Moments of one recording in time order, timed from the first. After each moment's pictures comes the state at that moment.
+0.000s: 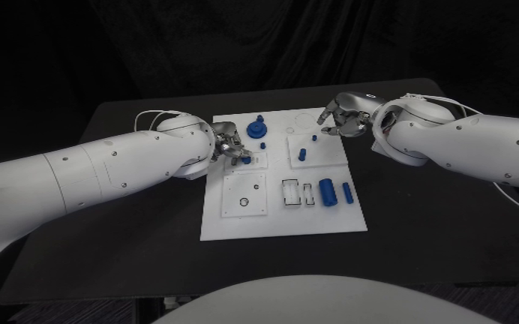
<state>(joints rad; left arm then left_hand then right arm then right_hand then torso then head) 1.26 -0.53 -0.21 1.27 -1.13 -0.02 -0.39 1.11 0.04 0.26 0.11 0.41 0.93 0.04 0.37 0.94 1.47 -0.02 1.57 1.31 1.47 -0.07 1.56 1.31 0.12 1.26 0.04 1.22 1.03 1.32 -0.90 -0.25 1.45 -1.31 -0.29 -0.10 1.49 -0.06 0.24 0.24 0.32 0.90 0.12 0.10 0.21 1.44 0.03 1.46 1.31 1.47 -0.05 1.34 1.30 0.08 1.42 0.06 1.09 1.31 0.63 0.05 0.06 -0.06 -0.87</state>
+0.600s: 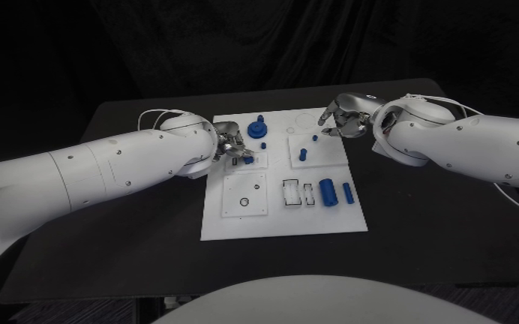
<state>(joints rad) 1.26 -0.52 -0.21 1.26 -1.13 -0.01 -0.39 1.10 0.03 0.27 0.11 0.40 0.93 0.04 0.37 0.94 1.47 -0.02 1.57 1.31 1.47 -0.07 1.56 1.31 0.12 1.26 0.04 1.22 1.03 1.32 -0.89 -0.25 1.45 -1.31 -0.28 -0.10 1.50 -0.07 0.24 0.24 0.32 0.90 0.12 0.10 0.21 1.43 0.02 1.45 1.31 1.47 -0.05 1.34 1.30 0.08 1.42 0.06 1.08 1.31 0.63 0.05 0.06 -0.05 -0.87</state>
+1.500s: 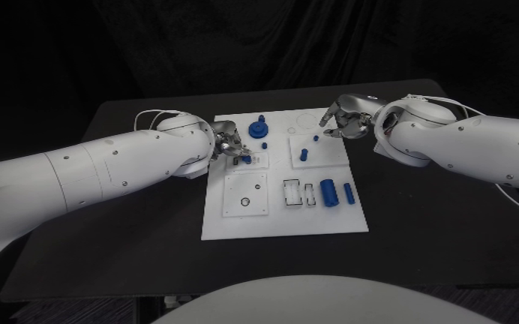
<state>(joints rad) 1.26 -0.54 -0.21 1.26 -1.13 -0.03 -0.38 1.09 0.03 0.30 0.09 0.40 0.95 0.03 0.37 0.96 1.47 -0.03 1.57 1.31 1.47 -0.08 1.56 1.31 0.12 1.26 0.04 1.22 1.03 1.32 -0.89 -0.25 1.45 -1.31 -0.27 -0.11 1.50 -0.07 0.24 0.23 0.32 0.90 0.12 0.09 0.21 1.43 0.03 1.45 1.31 1.47 -0.05 1.33 1.30 0.08 1.42 0.06 1.07 1.31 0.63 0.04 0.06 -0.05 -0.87</state>
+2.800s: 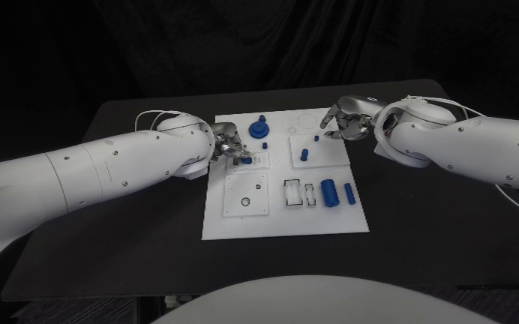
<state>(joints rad) 1.26 -0.54 -0.21 1.26 -1.13 -0.01 -0.37 1.09 0.02 0.32 0.08 0.40 0.95 0.04 0.36 0.96 1.47 -0.03 1.57 1.31 1.47 -0.08 1.55 1.31 0.12 1.26 0.03 1.21 1.03 1.31 -0.89 -0.25 1.44 -1.30 -0.26 -0.11 1.50 -0.07 0.24 0.23 0.32 0.90 0.12 0.09 0.20 1.43 0.02 1.45 1.31 1.47 -0.05 1.33 1.29 0.09 1.41 0.06 1.06 1.31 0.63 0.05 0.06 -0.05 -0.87</state>
